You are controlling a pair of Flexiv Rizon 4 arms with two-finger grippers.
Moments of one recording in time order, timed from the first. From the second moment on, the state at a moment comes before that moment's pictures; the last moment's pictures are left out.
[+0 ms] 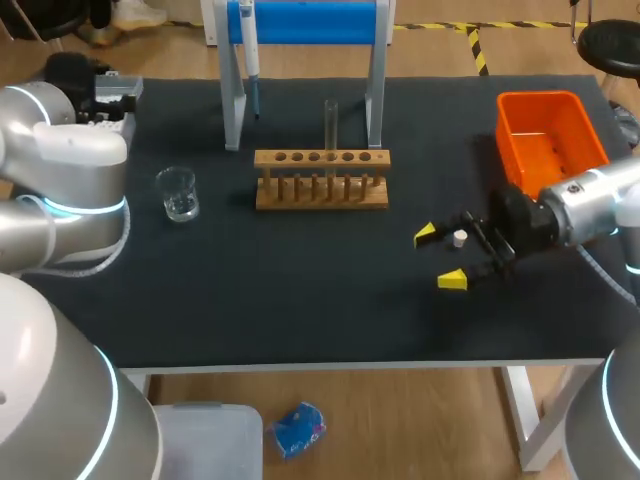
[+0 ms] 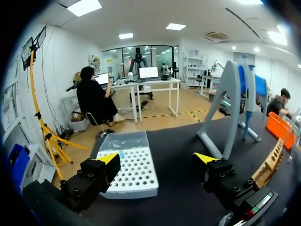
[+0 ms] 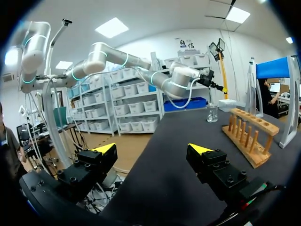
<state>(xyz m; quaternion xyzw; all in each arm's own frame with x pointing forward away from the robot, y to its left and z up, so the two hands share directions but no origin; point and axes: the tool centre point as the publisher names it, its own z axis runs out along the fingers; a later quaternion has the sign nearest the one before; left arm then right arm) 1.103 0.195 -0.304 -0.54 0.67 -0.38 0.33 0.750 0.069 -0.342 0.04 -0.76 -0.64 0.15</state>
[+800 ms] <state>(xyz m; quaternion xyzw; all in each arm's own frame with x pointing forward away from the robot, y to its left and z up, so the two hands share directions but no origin) 1.137 0.226 -0.329 -0.56 0.68 -0.33 0.35 0.743 0.076 -0.358 0.03 -0.75 -0.64 0.15</state>
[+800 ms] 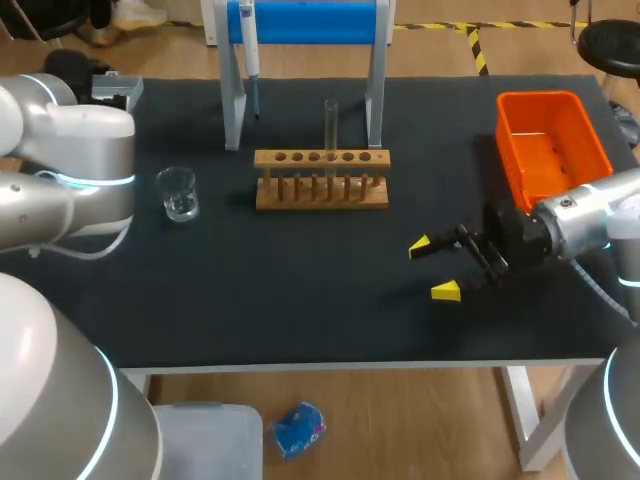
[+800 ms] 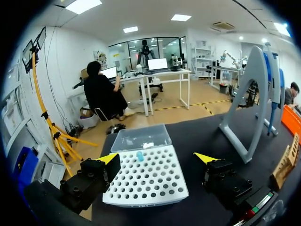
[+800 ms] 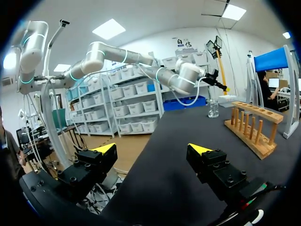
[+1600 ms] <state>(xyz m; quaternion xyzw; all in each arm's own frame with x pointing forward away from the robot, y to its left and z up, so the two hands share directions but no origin) 1.154 0.245 -0.341 -0.55 0.69 -0.31 0.35 0.743 0.076 -0.358 0.03 -0.75 -0.64 0.15</state>
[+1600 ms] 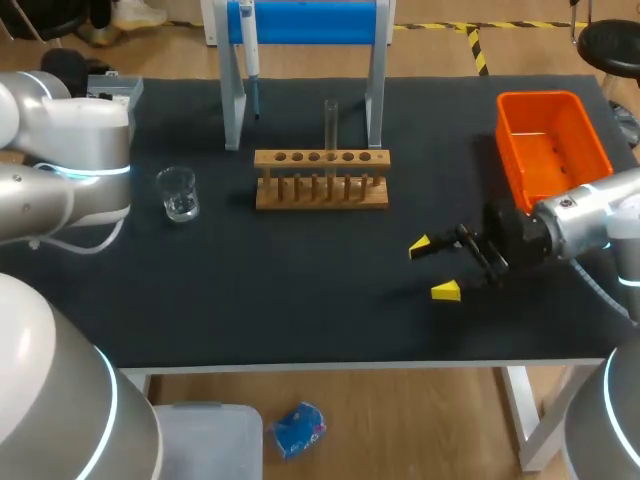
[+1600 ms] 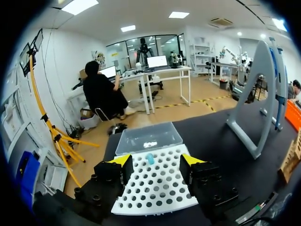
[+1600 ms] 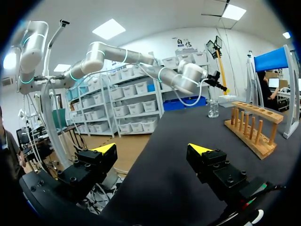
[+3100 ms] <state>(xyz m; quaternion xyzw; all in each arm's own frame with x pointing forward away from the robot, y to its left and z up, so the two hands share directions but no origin) 1.182 0.251 -0.362 -0.57 0.69 -0.31 0.33 0.743 0.076 -0.358 0.03 -0.75 -0.64 0.15</state>
